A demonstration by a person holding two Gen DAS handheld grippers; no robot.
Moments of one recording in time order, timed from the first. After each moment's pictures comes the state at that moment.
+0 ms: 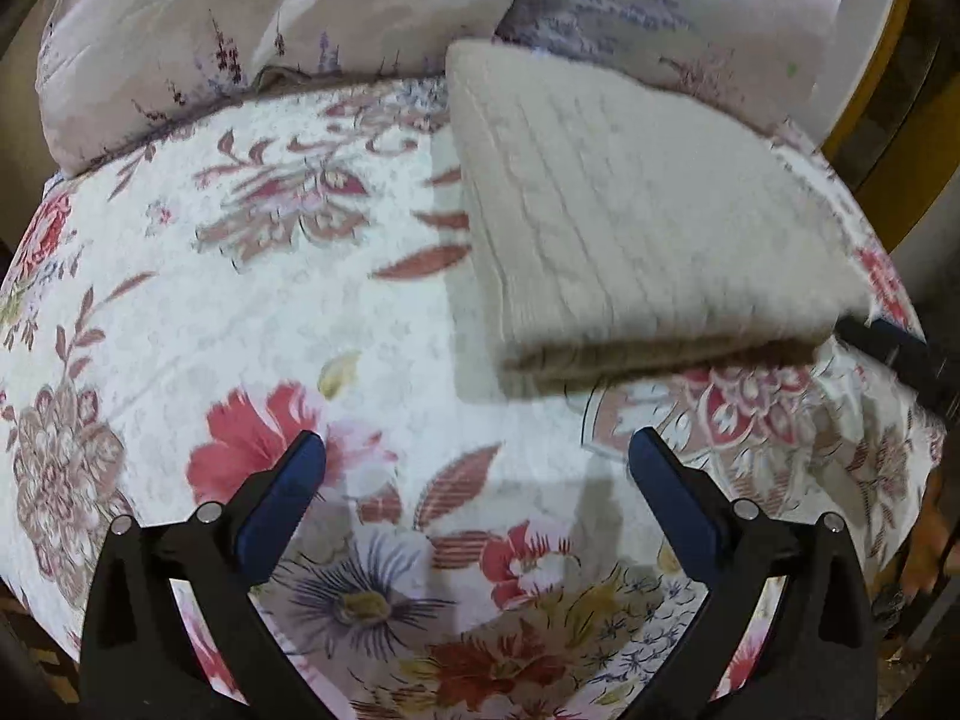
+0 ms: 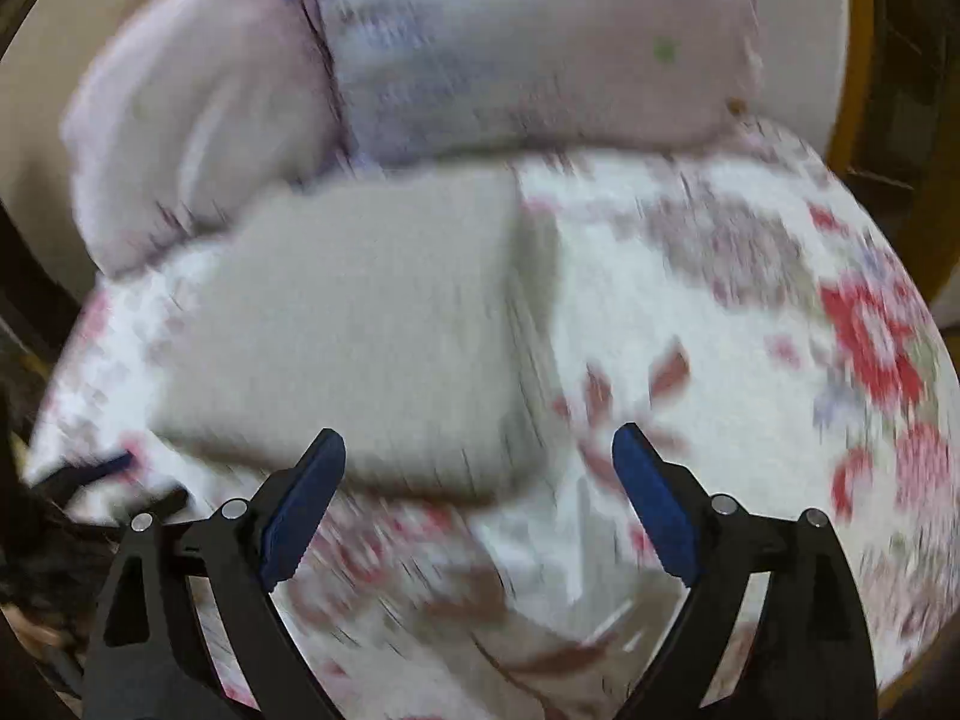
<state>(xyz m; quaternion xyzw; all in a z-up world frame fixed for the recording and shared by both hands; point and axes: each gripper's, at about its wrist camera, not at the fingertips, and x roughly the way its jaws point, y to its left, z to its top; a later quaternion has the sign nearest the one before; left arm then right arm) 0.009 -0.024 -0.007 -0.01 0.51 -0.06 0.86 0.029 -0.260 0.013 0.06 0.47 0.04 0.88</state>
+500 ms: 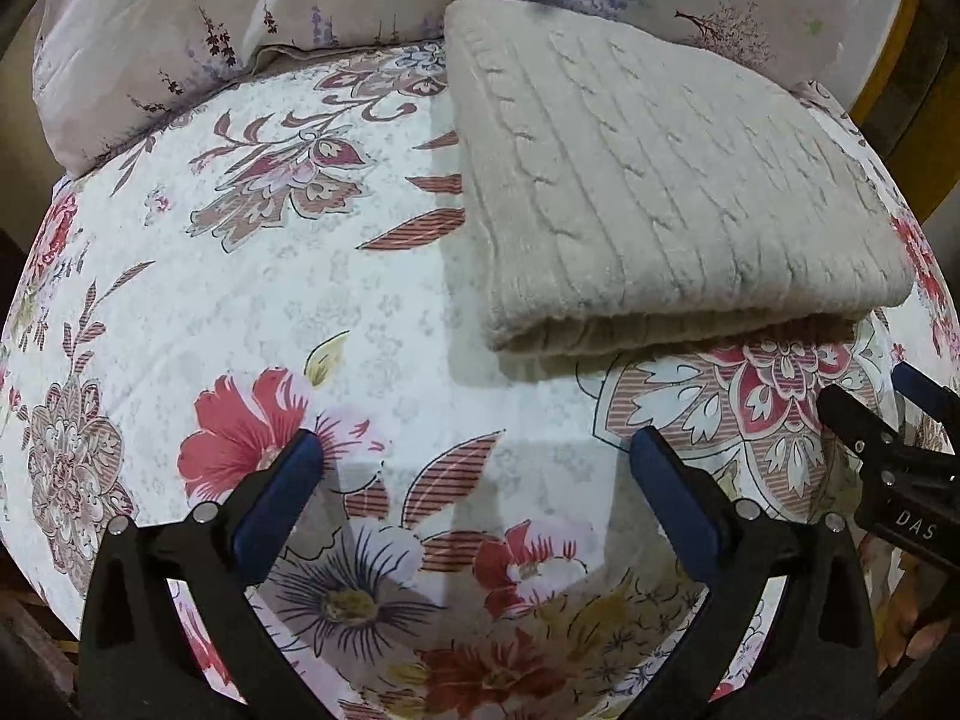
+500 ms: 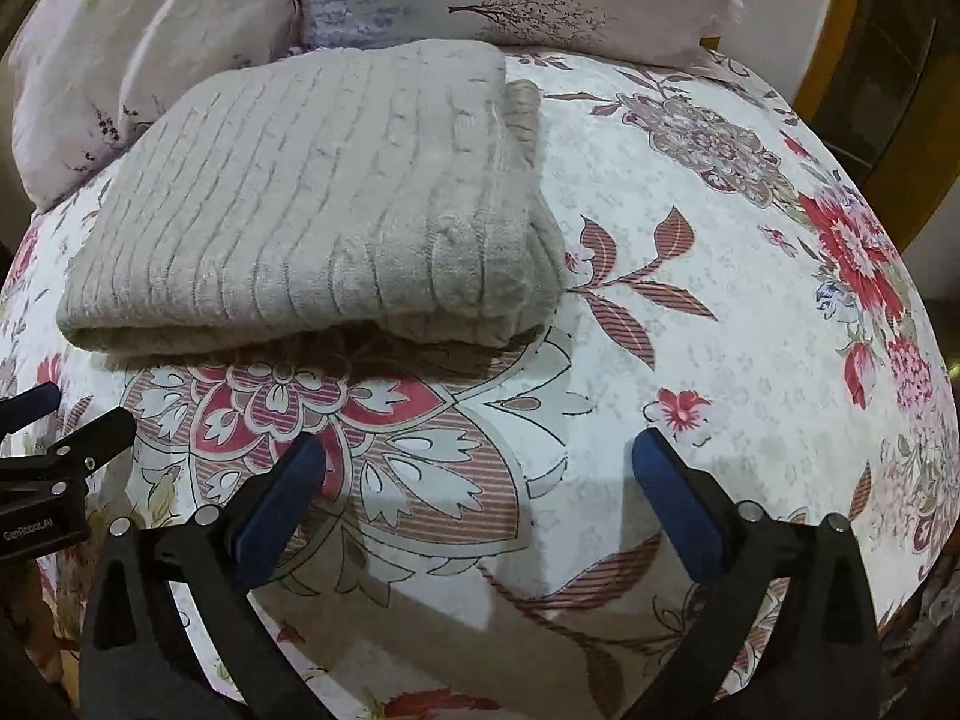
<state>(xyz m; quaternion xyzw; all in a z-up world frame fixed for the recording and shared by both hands) 0.014 -0.033 -0.016 0.03 0.54 -0.03 0.84 0.020 -0.245 -0.016 0.02 0.50 -0.01 0.86</state>
